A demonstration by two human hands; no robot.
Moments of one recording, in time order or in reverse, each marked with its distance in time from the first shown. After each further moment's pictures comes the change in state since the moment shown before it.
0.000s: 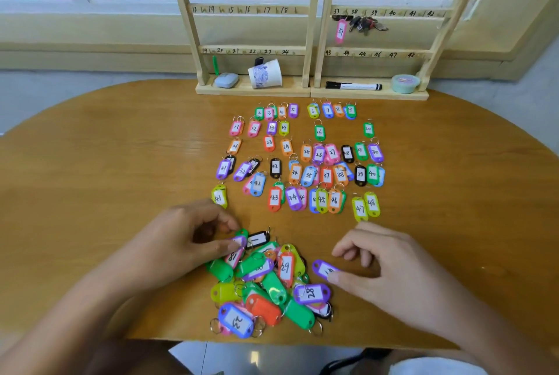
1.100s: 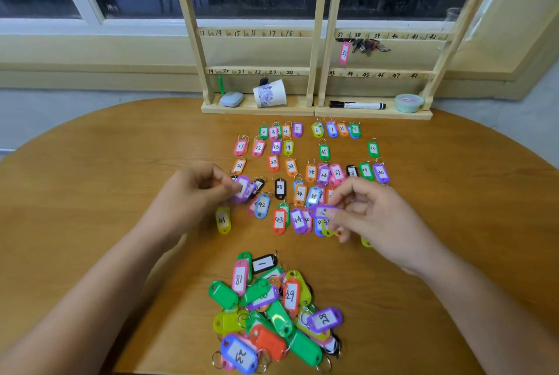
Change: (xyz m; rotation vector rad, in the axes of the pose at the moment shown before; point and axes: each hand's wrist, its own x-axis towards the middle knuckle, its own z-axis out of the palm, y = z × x) left_hand 0.078 -0.009 -0.017 -0.486 0.297 -0.289; right_hand 0.087 -0.011 -0.023 0.564 0.123 0.076
